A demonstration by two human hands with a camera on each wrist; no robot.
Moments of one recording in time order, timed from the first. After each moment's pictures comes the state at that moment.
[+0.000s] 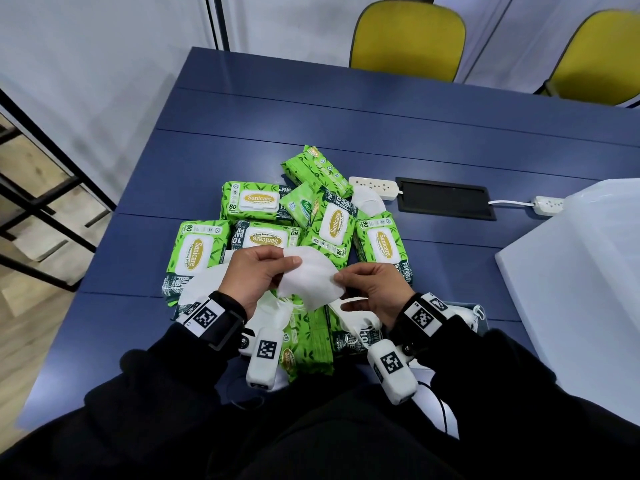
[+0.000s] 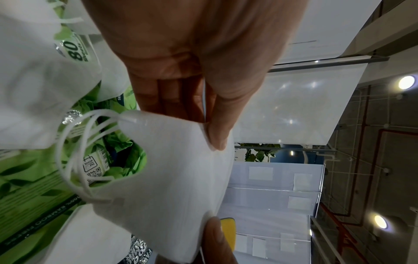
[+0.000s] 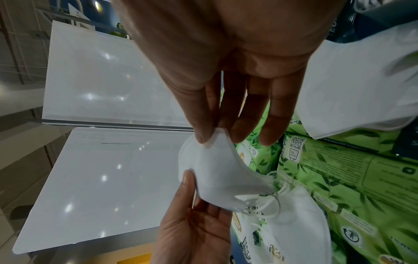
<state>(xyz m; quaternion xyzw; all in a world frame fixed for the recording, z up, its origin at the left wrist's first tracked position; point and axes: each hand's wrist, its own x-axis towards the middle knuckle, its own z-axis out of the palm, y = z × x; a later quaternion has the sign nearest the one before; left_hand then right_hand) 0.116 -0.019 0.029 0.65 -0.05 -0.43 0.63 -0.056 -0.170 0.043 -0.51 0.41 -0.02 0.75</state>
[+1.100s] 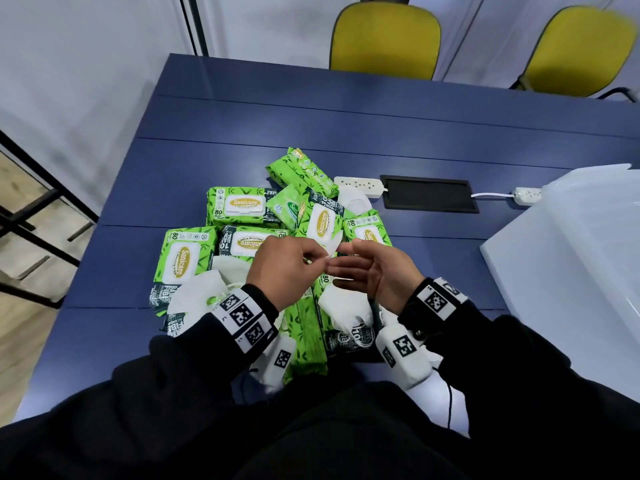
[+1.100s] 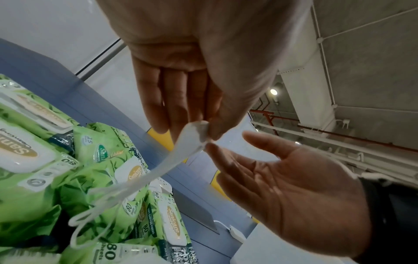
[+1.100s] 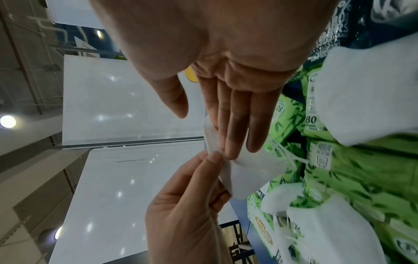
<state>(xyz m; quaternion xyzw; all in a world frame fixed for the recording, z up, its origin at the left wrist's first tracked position) 0.086 -0.056 0.061 0.80 -0.44 -0.17 0.38 -0.060 -0.189 0.077 -0.40 0.40 -0.06 0.82</state>
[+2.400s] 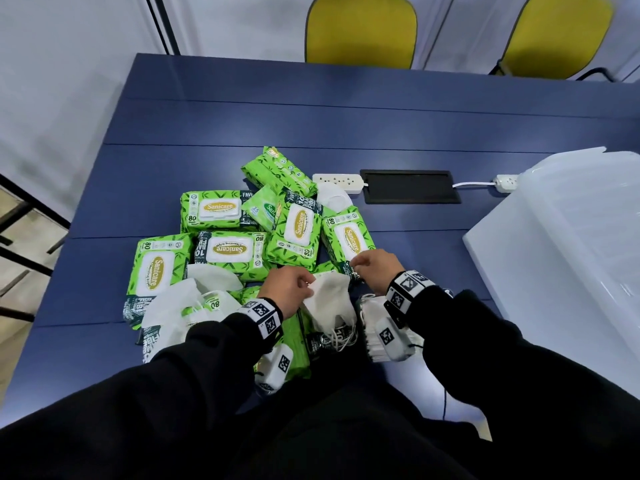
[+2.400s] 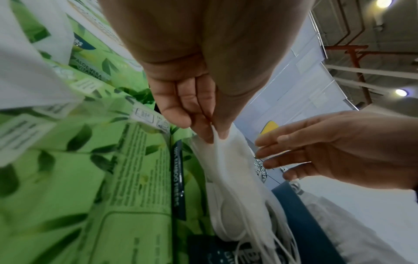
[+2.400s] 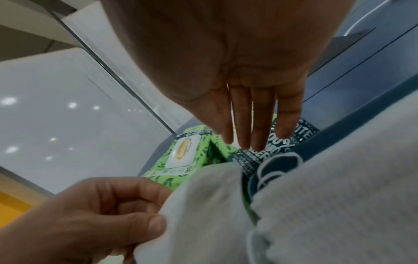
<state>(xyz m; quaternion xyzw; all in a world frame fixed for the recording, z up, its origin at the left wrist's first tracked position) 0.065 -0.099 -0.040 0.82 -0.36 -0.36 0.27 -0.084 -0.264 -0.014 -0.80 0.47 0.09 0.36</state>
